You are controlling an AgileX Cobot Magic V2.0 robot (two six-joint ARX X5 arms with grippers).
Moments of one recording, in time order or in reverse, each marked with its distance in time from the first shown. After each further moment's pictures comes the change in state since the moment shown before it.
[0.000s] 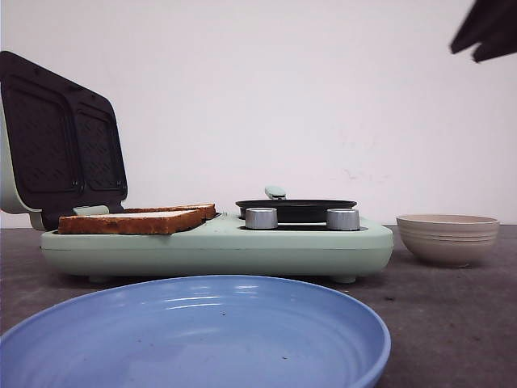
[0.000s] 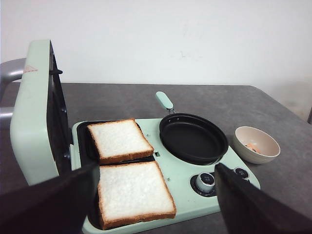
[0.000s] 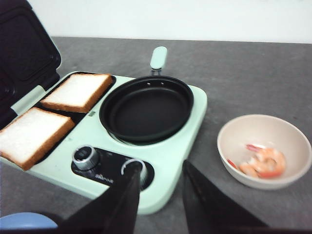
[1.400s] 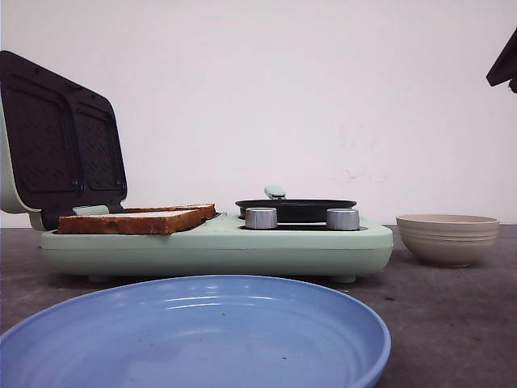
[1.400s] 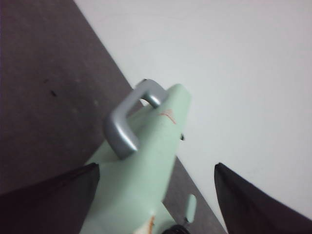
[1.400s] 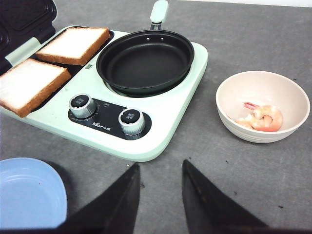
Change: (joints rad) left arm 0.327 0.294 0.000 0.264 -0.138 -0.845; right arm 0.000 -0.086 -0.034 -0.176 -0.026 -0.056
